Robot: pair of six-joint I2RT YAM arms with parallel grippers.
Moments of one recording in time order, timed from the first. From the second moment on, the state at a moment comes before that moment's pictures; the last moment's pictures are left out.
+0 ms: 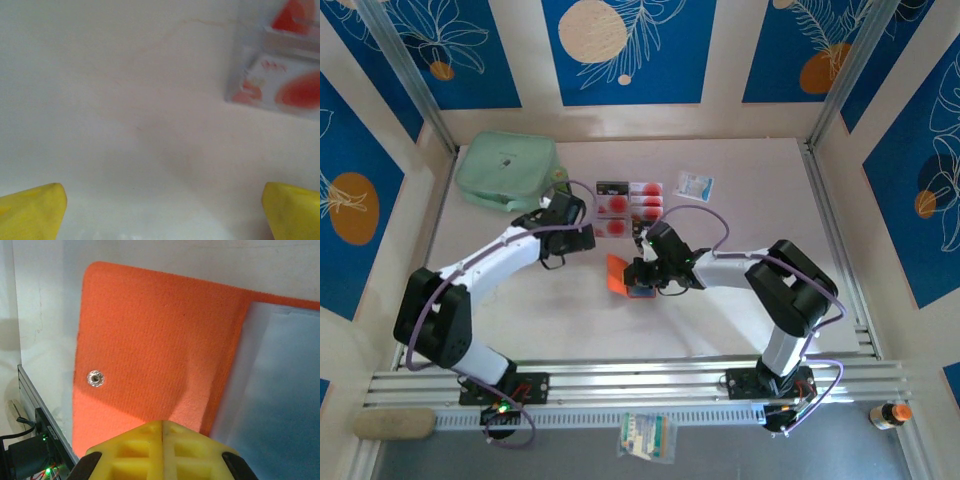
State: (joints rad) left arm -0.46 1.52 1.06 -0.62 -0.23 -0.60; right arm 0.75 1.74 0.83 0.07 -0.46 0.80
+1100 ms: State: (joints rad) left arm -0.33 2.07 1.58 -0.66 -0.30 -0.59; right arm 0.75 1.77 0.82 0.13 -0.46 0.84
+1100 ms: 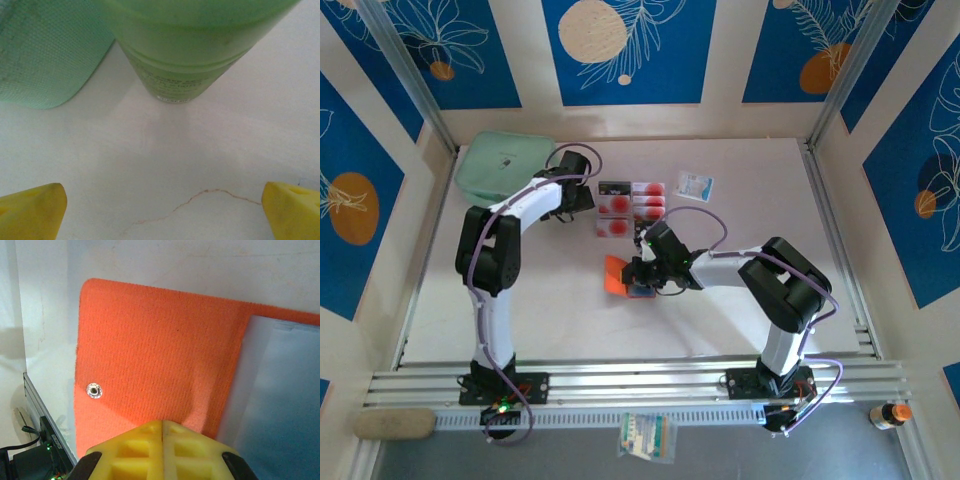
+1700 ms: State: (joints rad) left arm -0.41 2.17 1.70 -0.63 -0.20 -0.54; right arm 0.75 1.77 0.82 0.13 -0.46 0.85
